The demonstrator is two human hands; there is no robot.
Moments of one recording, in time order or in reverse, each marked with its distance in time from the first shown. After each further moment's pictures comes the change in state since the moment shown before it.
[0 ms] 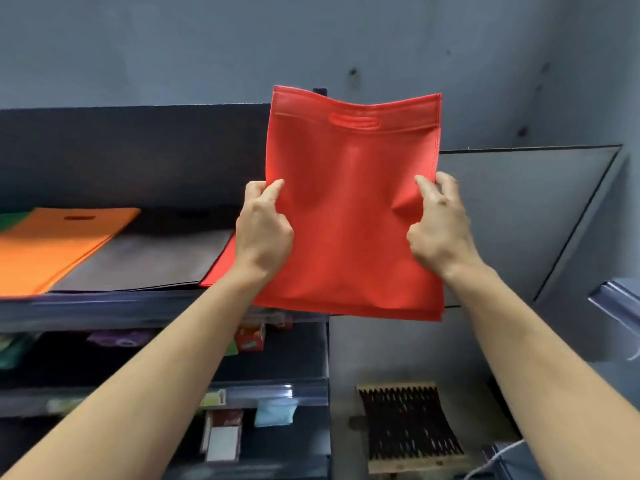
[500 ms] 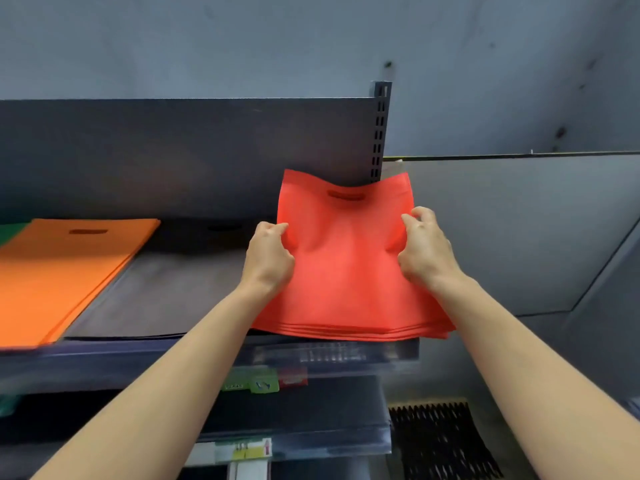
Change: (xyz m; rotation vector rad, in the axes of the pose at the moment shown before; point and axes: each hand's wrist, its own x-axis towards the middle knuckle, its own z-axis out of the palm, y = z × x) left_hand 0.075 -0.146 0.006 0.051 -0.311 -0.185; right_hand 0.059 -0.068 0.135 -0.161 -0.237 0.066
